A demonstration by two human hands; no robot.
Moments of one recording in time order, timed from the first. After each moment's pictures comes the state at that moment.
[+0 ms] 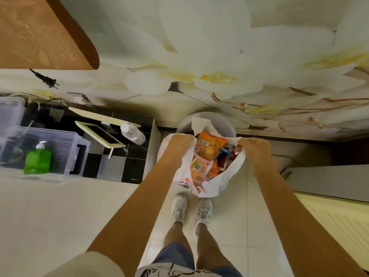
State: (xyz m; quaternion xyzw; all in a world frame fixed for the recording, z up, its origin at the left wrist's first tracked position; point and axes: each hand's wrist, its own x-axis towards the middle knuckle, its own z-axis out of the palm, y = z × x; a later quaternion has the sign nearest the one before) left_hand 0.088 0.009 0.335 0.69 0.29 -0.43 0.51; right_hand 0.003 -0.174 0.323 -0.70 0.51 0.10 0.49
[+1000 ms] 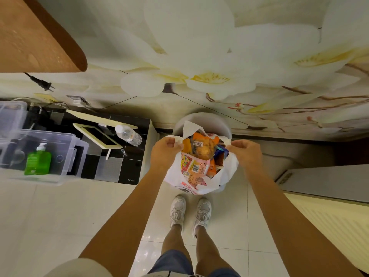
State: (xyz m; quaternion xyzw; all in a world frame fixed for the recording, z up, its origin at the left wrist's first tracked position) left_hand 0.060 0.024 0.296 0.85 0.09 -0.28 0.44; right_hand -0.023 -0.194 0.285 -0.75 0.43 0.07 0.50
